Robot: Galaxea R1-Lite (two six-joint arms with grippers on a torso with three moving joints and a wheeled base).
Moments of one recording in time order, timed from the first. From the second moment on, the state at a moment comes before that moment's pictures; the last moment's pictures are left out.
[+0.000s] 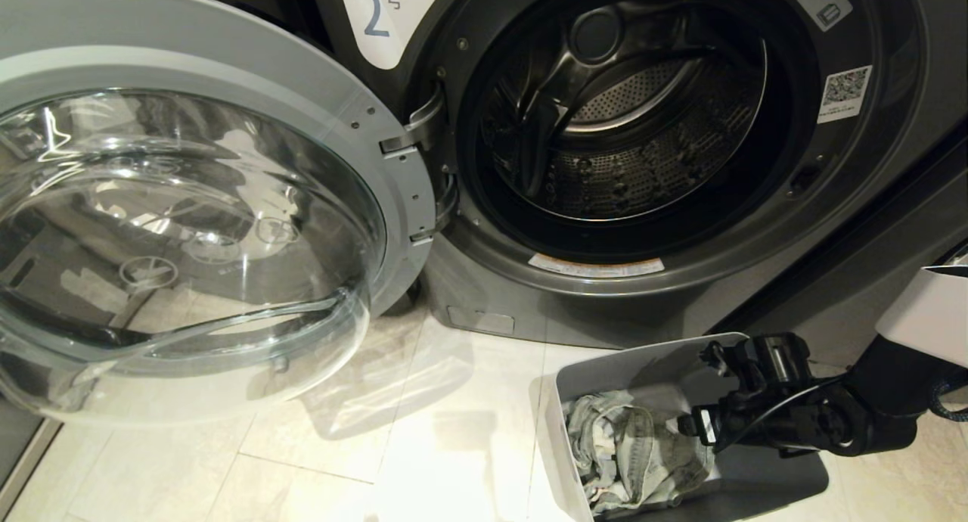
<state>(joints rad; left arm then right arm) 0.00 0.00 0.00 -0.01 0.01 -0.02 0.05 2.20 -0.71 -0.60 0.09 0.00</state>
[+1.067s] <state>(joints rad) 0.00 0.00 0.00 -0.01 0.01 -0.02 0.04 2.41 -0.70 -0.82 0.13 0.00</state>
